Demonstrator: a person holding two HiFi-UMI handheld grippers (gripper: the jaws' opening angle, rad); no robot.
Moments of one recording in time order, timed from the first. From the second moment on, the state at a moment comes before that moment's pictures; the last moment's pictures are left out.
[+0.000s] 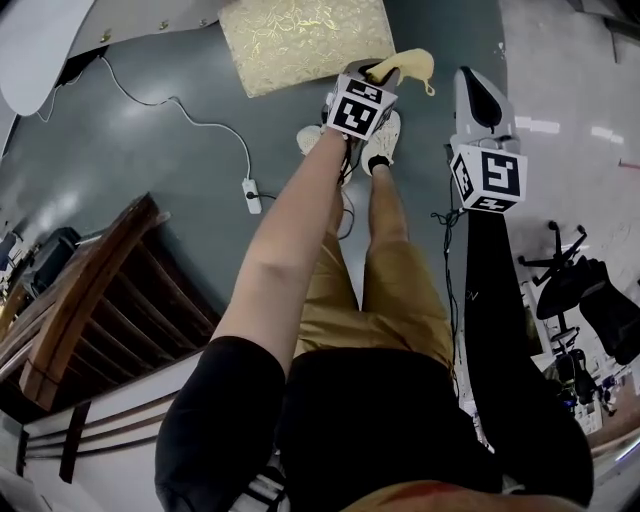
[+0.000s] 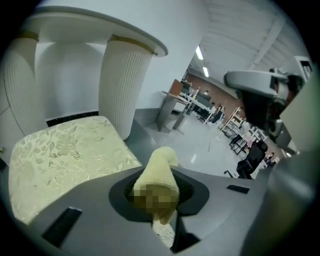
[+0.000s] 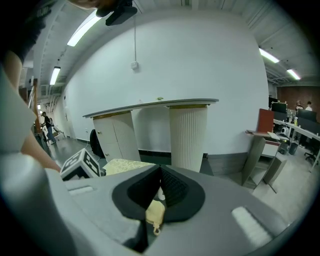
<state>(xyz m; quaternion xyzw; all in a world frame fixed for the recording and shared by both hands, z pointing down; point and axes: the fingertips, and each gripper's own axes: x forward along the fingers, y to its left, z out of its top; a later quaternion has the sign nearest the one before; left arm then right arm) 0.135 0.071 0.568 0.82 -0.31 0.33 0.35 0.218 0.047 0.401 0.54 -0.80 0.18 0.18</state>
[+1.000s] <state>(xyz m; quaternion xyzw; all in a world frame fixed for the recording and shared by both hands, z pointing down) -0.149 0.078 0.606 0.68 -0.50 0.40 0.36 0.105 0.029 0.408 0.47 -0.84 0.17 0.20</state>
